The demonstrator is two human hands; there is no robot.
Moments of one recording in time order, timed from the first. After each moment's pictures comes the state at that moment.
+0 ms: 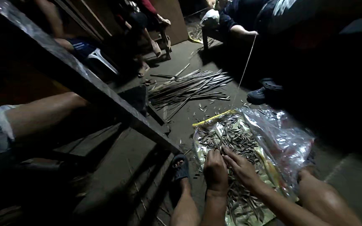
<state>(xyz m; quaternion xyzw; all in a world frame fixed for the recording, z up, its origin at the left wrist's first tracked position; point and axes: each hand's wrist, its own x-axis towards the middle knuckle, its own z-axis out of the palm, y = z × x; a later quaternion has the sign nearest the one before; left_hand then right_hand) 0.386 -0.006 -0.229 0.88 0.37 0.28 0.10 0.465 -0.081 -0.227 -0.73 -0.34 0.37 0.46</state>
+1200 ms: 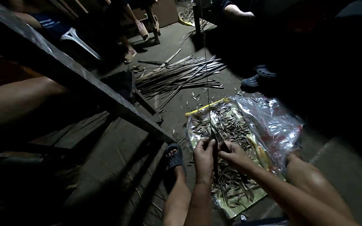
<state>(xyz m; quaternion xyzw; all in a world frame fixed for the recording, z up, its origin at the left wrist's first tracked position) 0.375 0.003 -0.203 0.58 0.46 0.26 0.63 0.467 -0.083 -0.216 -0.63 -0.26 0.50 0.54</state>
